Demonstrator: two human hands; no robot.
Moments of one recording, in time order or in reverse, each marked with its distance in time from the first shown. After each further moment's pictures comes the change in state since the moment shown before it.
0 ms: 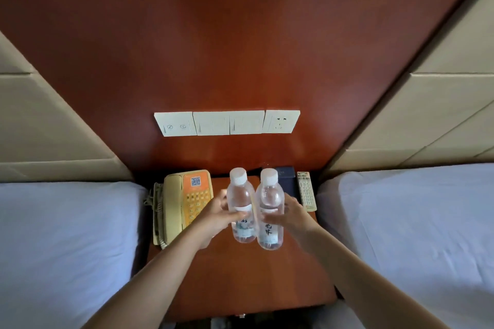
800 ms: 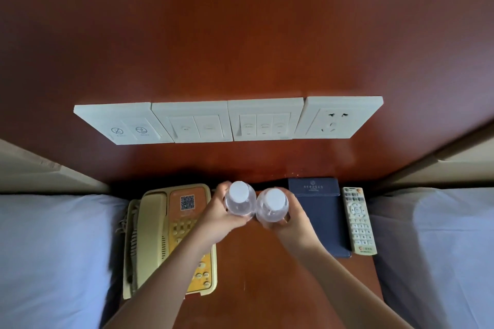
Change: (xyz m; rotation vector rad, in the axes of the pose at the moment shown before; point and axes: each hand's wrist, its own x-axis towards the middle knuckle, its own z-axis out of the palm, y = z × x) left_hand 0.195 -0.070 -0.041 0.218 0.202 -0.021; right_hand 0.206 0.108 -0.002 -0.167 0.173 0.004
